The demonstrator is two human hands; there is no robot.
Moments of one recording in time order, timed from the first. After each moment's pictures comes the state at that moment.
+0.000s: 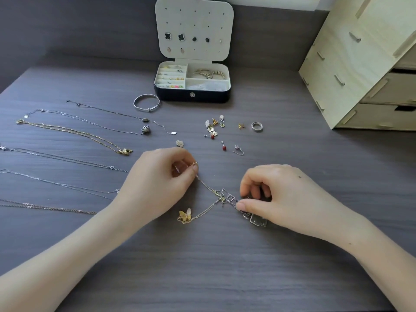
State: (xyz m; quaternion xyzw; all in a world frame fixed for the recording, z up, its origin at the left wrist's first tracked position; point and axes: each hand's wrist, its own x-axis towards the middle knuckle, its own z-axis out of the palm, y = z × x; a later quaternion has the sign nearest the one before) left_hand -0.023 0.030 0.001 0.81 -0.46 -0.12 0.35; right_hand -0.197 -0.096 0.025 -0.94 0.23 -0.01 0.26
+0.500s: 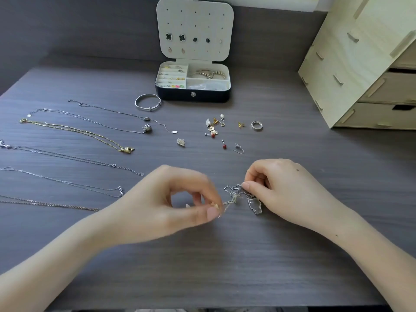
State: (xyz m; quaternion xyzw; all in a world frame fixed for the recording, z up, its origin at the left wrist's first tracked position) left_hand -0.032 0.054 0.018 0.57 -0.61 -0.36 0.42; right_hand -0.192 -0.098 0.020 -0.93 0.29 0.00 0.22
